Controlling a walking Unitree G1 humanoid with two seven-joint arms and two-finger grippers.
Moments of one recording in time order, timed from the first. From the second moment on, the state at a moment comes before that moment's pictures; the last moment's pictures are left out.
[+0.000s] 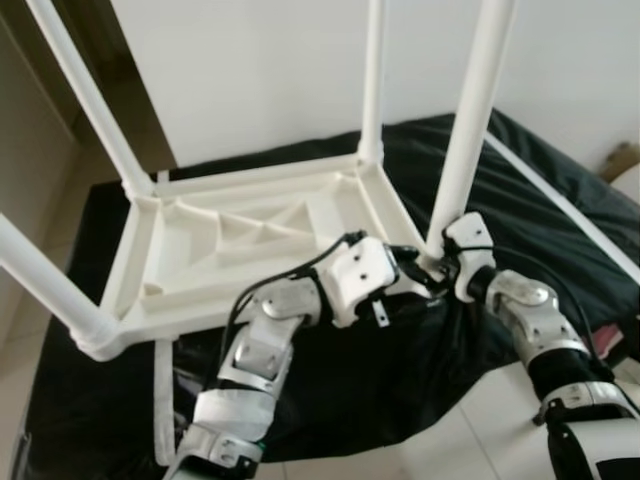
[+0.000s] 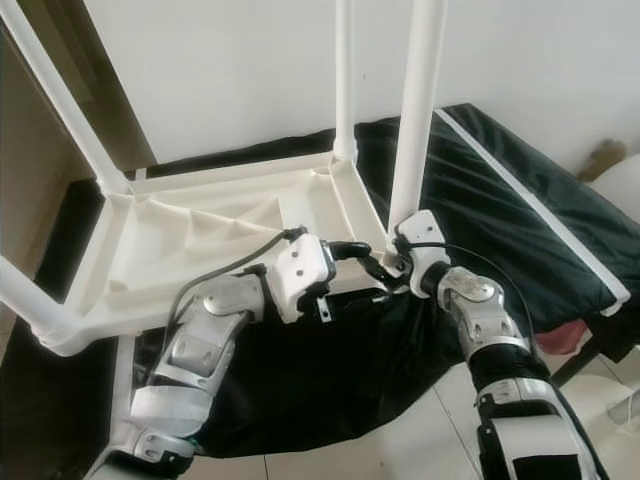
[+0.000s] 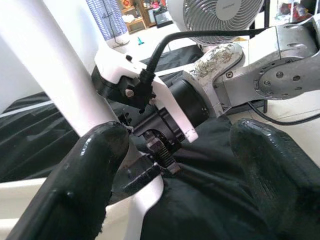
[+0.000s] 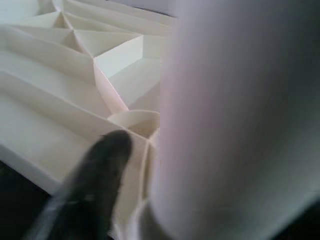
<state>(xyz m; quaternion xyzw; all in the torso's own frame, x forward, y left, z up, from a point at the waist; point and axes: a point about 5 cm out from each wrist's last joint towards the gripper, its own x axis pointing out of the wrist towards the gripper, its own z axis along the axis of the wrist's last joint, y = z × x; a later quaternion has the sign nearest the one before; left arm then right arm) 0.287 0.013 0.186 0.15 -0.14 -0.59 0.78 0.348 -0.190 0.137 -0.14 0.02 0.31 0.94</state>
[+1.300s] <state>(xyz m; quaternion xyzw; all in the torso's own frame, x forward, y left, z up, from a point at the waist) 0.282 0.010 0.182 0.14 -0.14 -0.60 0.78 0.337 -0.170 0.132 -0.06 0.04 0.07 0.99</state>
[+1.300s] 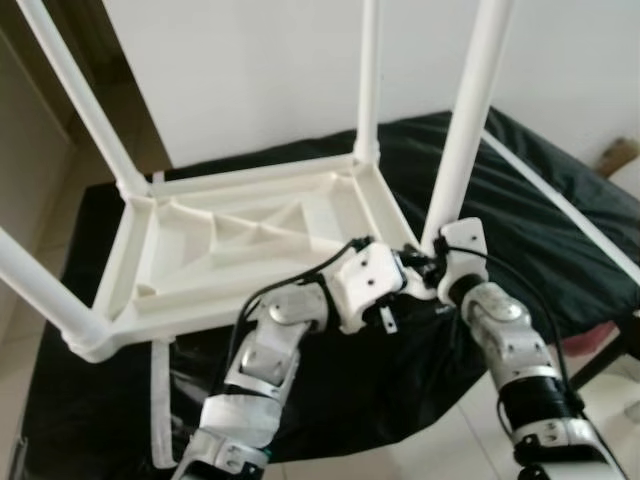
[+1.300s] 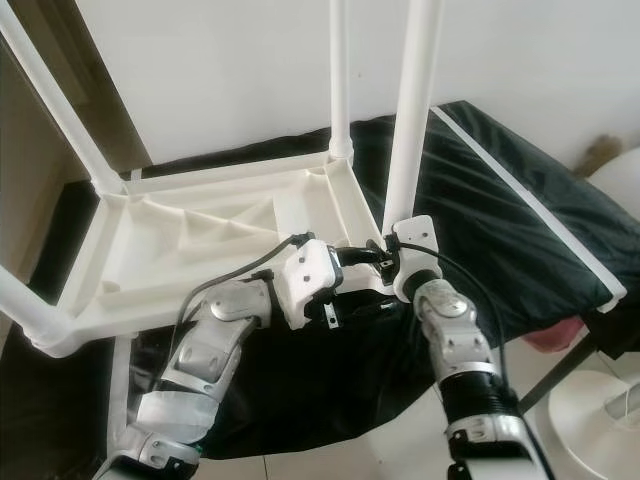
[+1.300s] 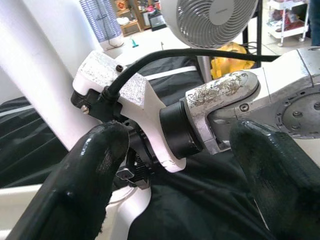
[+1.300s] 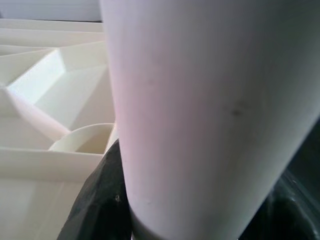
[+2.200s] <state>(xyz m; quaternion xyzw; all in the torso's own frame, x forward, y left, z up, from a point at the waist) 0.279 0.014 0.183 0.14 -0.14 -0.59 0.78 0.322 -0.137 0.135 0.03 0.02 -0.13 0.99</state>
